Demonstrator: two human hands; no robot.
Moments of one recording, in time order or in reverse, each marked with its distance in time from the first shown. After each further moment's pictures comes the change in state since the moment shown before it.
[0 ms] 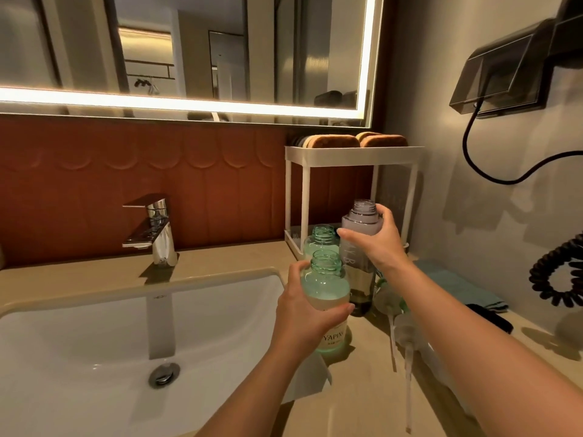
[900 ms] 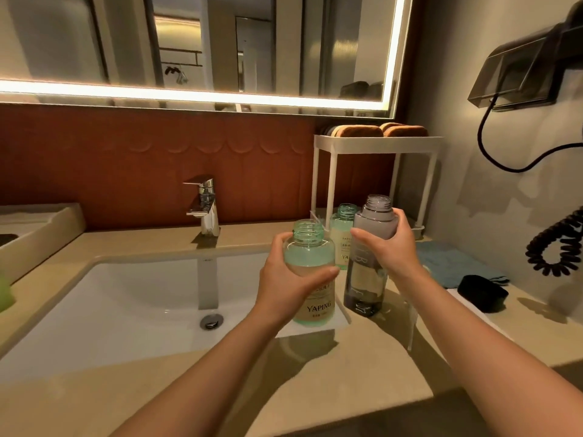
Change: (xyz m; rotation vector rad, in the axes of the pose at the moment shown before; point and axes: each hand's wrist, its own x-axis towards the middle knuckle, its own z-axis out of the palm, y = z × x) left_hand -0.072 0.047 -0.081 -0.151 0.089 -0.022; right_hand -0.093 -0.031 0.007 0.069 -0.015 -0.028
